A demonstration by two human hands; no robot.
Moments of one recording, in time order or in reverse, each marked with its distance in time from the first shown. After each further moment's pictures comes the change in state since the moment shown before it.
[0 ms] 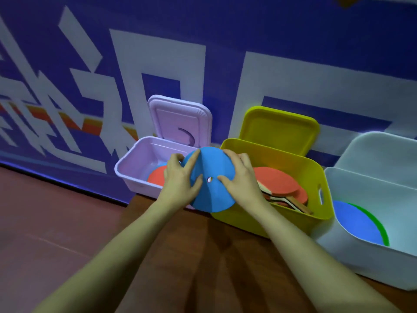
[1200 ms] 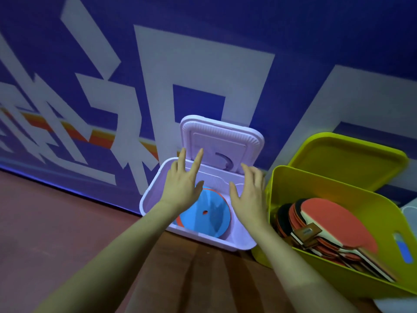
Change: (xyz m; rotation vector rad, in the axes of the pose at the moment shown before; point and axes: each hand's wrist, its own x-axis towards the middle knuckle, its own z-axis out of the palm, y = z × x) left_hand 0.113 -0.172 0.006 0.195 -0.095 0.034; right_hand 0.111 -0.011 0.142 -0.190 0.208 0.104
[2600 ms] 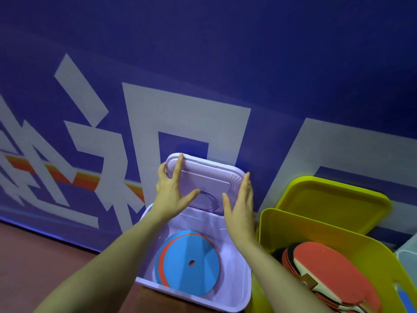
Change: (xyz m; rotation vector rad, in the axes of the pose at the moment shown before) left_hand 0.087 -0.007 -0.005 -0.409 0.180 -0.074; right_hand 0.068 -0.003 0.000 0.131 0.047 0.159
